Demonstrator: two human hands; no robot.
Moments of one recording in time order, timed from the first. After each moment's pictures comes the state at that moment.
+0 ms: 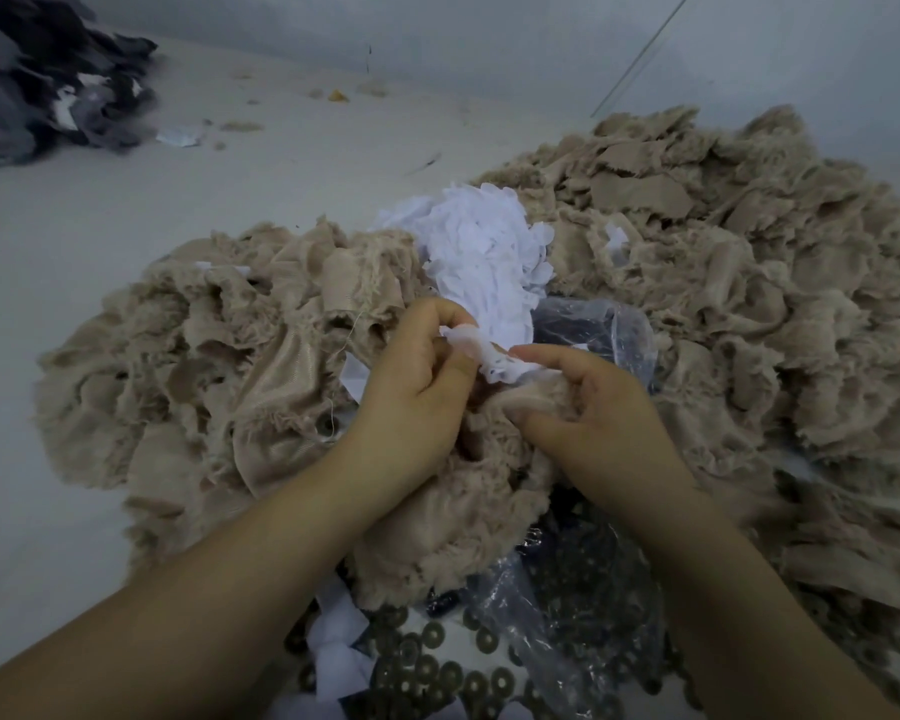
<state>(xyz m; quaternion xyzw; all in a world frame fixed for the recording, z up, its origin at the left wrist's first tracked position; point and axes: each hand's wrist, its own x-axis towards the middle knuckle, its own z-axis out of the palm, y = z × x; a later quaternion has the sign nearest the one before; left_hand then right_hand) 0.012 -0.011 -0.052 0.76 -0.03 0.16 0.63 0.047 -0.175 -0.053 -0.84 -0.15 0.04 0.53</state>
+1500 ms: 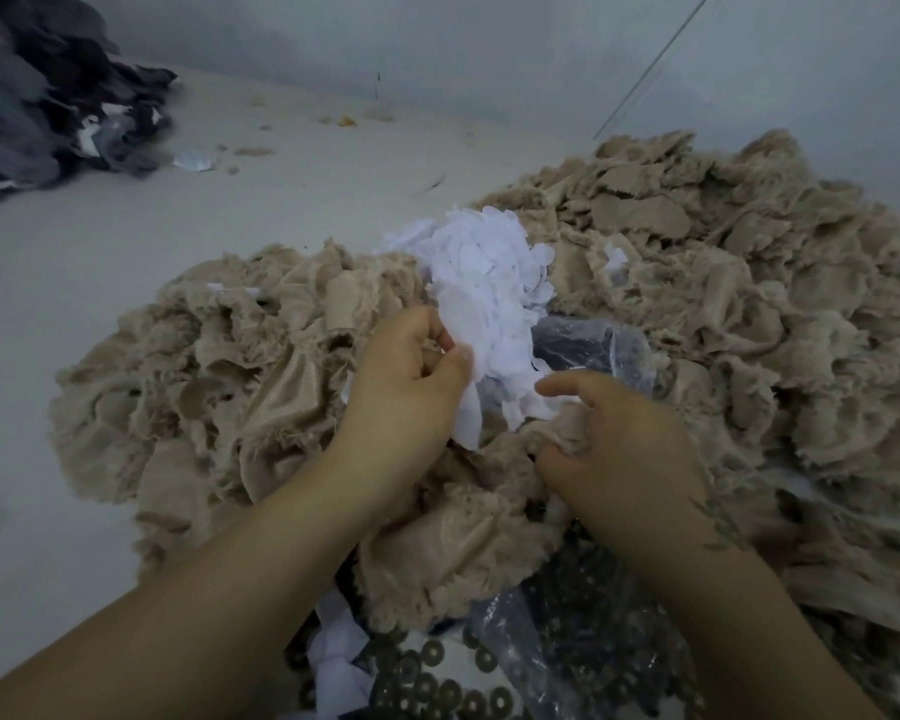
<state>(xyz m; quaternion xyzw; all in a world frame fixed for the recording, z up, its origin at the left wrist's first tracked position) 0.015 -0.011 -0.034 0.76 0.05 0.20 0.62 0.030 -0.180 -0.034 -0.93 -0.16 -0.06 0.33</state>
